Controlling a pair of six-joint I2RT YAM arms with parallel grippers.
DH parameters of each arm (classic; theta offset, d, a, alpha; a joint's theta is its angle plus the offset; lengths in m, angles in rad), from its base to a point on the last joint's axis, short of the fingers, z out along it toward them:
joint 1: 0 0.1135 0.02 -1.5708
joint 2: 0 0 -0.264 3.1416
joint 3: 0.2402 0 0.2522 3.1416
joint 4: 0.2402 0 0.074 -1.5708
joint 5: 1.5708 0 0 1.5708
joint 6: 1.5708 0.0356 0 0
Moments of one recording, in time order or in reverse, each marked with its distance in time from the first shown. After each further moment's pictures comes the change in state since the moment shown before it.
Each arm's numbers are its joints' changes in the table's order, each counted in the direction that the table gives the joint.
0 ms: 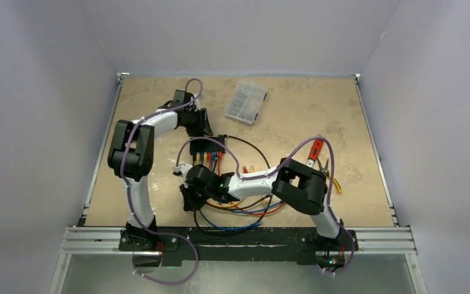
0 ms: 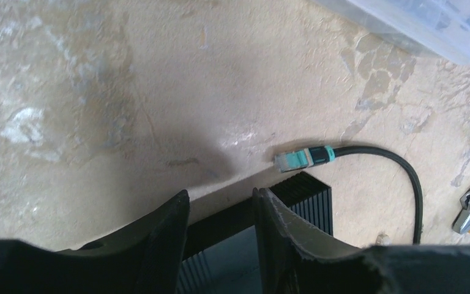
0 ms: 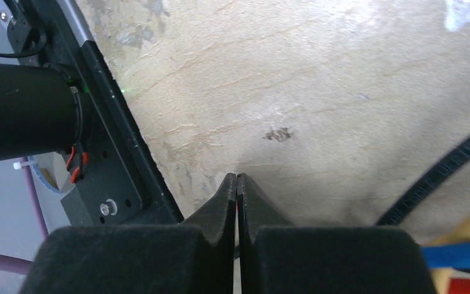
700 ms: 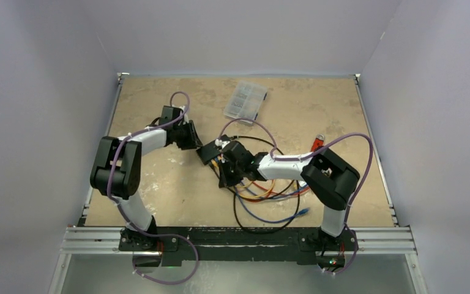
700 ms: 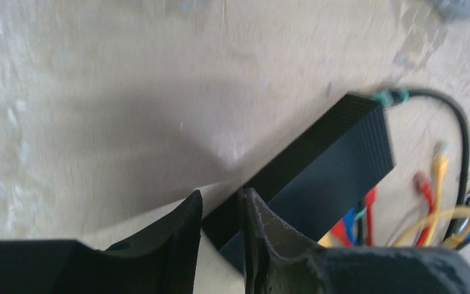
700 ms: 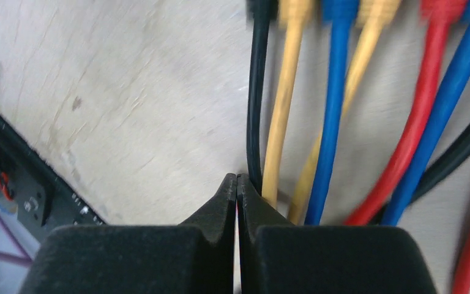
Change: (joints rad) left arm 0.042 -0.236 -0.347 -0.175 -0.055 -0.107; right arm -0.267 -0.227 -0.225 0.171 0.031 0.060
